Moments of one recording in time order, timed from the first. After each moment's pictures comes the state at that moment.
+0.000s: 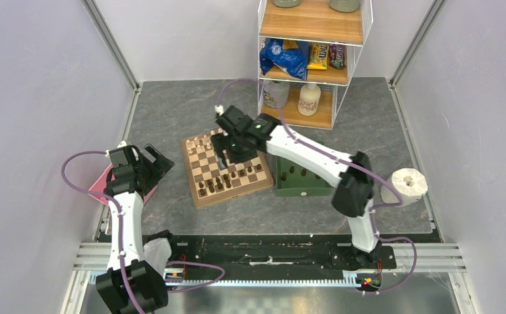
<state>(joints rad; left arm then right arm) 0.34 0.89 0.70 -0.63 0.19 -0.54 0.96 2.07 2.02 -0.96 -0.02 0.50</state>
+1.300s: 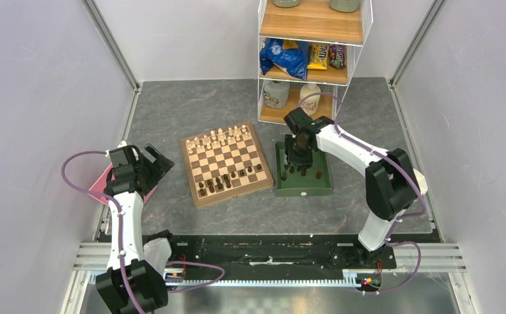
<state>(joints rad) 0.34 0.89 0.70 -0.63 0.19 -0.54 0.54 1.73 1.32 -0.84 -0.02 0.59</state>
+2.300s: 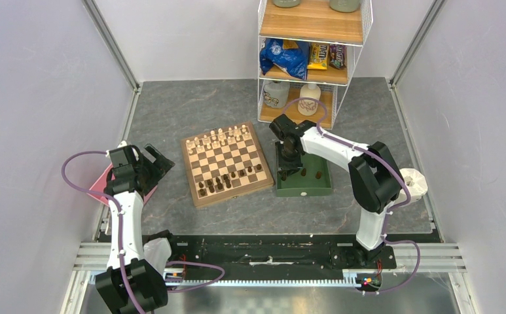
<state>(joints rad) 0.34 0.90 0.70 -0.63 0.19 -0.54 0.63 1.87 1.37 -0.82 0.02 0.58</state>
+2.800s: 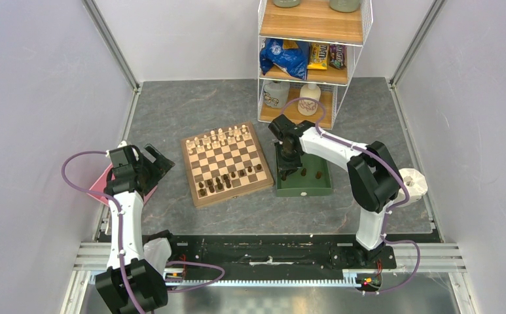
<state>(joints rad) 0.34 0.90 0.70 -0.63 0.19 -0.54 0.64 1.88 1.38 -0.82 0.03 0.55</state>
